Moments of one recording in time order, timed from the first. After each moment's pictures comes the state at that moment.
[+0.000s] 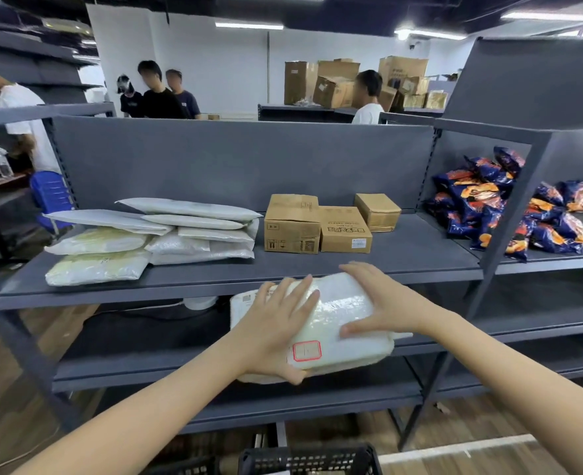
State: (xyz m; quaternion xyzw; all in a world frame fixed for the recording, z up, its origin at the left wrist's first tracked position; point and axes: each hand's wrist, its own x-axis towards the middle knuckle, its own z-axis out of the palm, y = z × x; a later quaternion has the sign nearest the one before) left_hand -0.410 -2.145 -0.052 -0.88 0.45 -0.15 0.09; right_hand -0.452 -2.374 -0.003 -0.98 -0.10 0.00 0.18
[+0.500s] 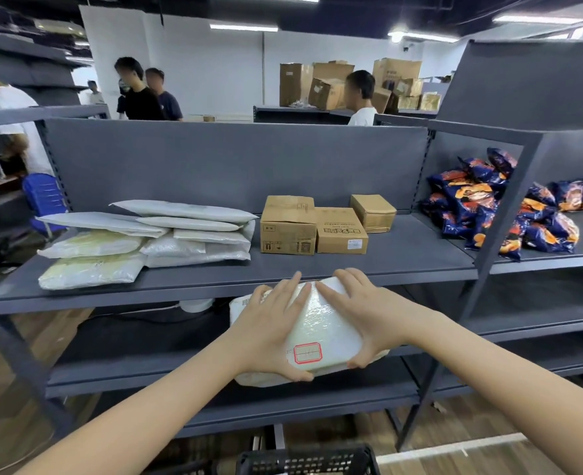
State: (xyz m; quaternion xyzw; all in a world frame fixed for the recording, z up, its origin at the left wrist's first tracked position) left_hand -0.406 -2.148 -0.054 -0.90 0.43 -0.12 0.03; right_hand -0.457 -2.358 -0.005 -0.97 -0.21 0.02 -0.11
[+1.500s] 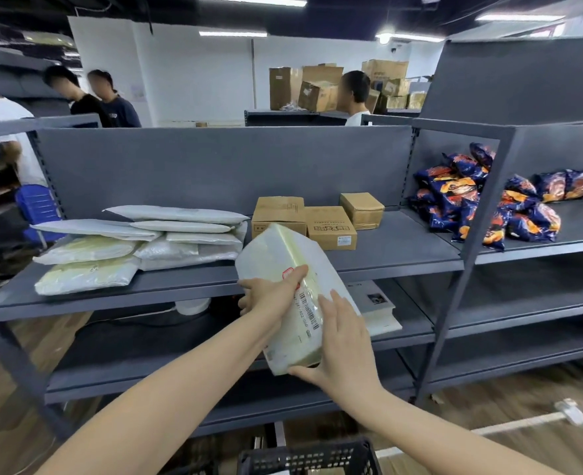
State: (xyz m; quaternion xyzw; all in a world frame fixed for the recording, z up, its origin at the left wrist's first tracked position) left_hand -0.402 -2.209 -0.028 -0.78 -0.18 0.08 -0.59; right_hand -0.500 -2.301 -0.089 -0.97 0.02 -0.23 0.10
